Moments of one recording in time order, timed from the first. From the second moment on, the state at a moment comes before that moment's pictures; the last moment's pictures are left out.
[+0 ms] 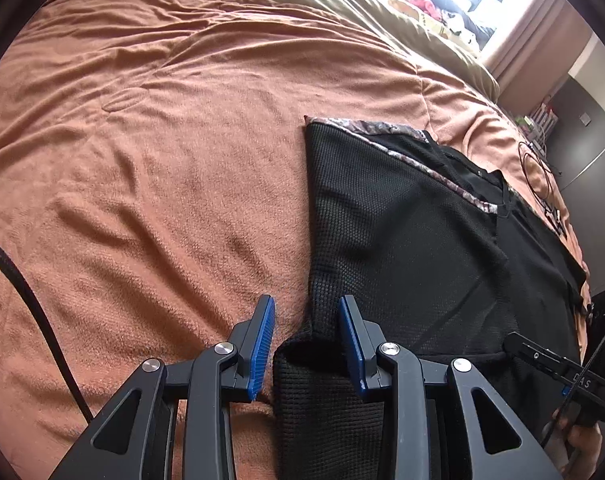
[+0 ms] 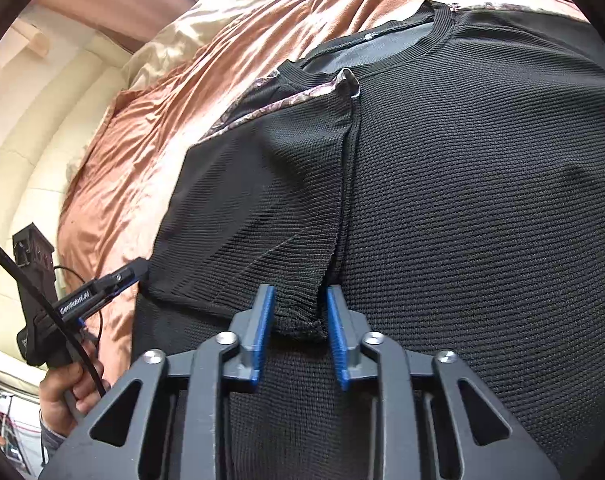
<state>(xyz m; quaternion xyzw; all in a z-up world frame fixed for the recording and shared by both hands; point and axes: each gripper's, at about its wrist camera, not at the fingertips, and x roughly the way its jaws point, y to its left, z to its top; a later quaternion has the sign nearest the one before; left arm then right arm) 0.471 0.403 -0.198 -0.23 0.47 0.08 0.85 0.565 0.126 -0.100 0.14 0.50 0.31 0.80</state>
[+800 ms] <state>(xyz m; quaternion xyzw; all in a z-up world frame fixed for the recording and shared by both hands) 0.415 0.377 -0.142 -0.24 0.44 0.09 0.86 0.501 0.081 -0.063 0.14 0.48 0.27 0.82</state>
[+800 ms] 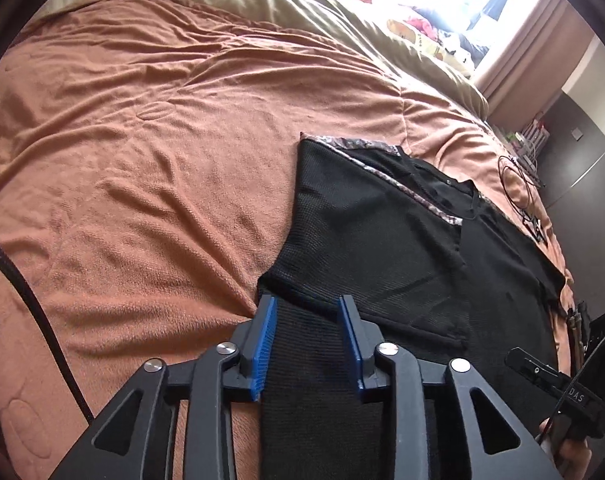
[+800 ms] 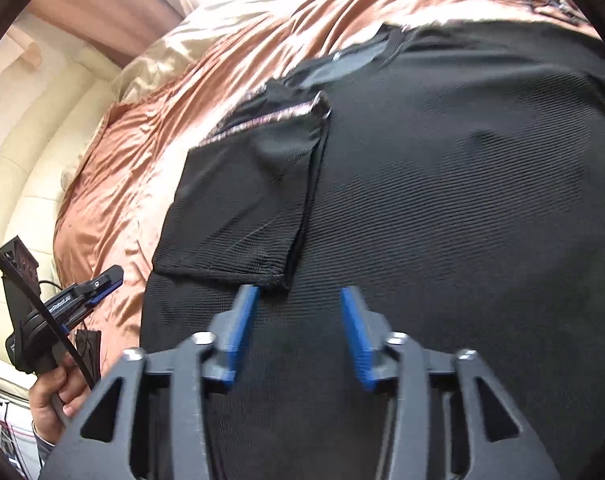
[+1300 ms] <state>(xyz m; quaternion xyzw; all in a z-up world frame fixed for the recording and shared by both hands) 0.386 0.276 -0.071 -0.20 0.41 0.08 0.89 0.421 -0.004 0.010 0.10 0.40 0.22 0.89</state>
